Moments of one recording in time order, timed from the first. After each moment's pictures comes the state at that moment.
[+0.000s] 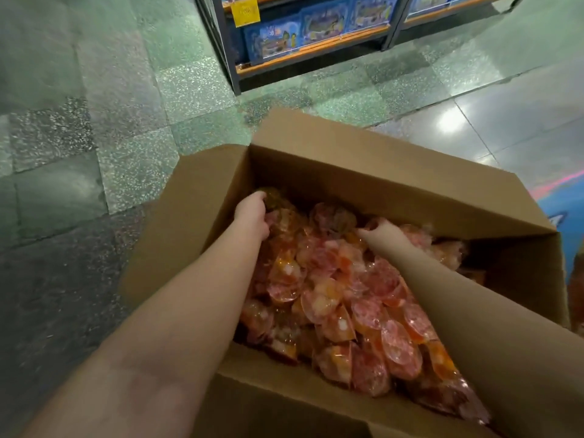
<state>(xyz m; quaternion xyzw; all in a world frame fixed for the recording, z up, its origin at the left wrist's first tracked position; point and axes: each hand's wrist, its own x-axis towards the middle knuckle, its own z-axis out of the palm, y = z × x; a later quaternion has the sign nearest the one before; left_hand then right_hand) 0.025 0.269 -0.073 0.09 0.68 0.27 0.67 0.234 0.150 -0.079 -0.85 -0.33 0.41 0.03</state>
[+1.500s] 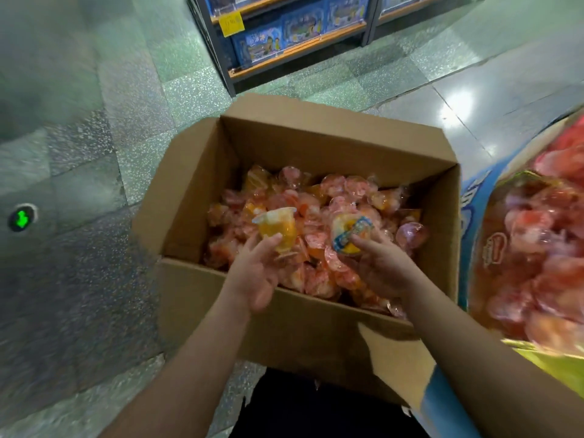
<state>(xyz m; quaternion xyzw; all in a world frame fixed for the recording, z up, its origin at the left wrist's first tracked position) 0.015 -0.025 0.062 0.19 0.50 0.29 0.79 0.232 -0.090 0.035 -0.50 0.00 0.69 0.51</state>
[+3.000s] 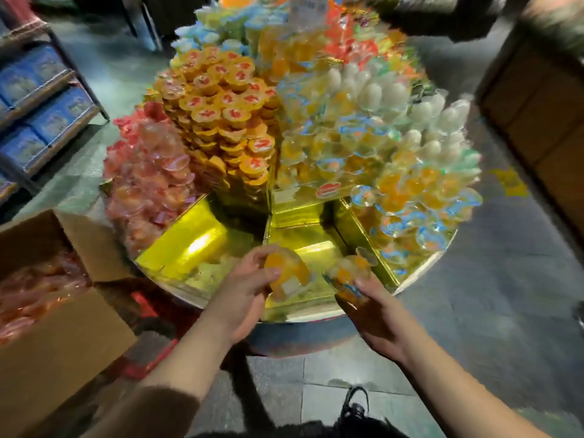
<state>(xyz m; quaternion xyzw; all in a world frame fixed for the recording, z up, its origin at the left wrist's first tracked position) 0.206 -0.658 0.178 0.50 0.16 -0.09 0.85 0.222 -0.884 0.150 -0.40 0.12 0.28 0.86</state>
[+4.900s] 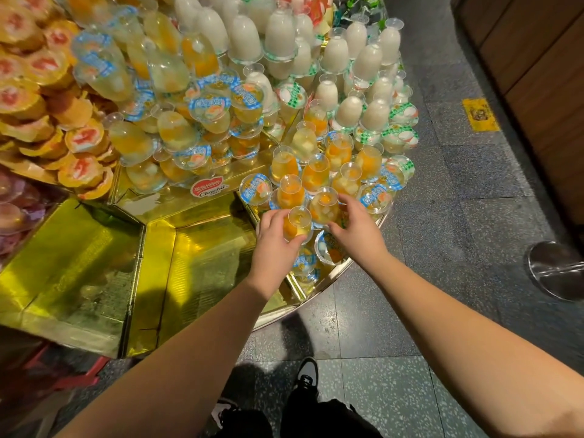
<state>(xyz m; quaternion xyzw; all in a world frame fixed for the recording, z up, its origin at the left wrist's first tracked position) 0.447 -0.939 0.045 0.90 0.06 -0.03 0.44 0.482 -1.118 0.048 -0.92 0.01 0.07 0.38</state>
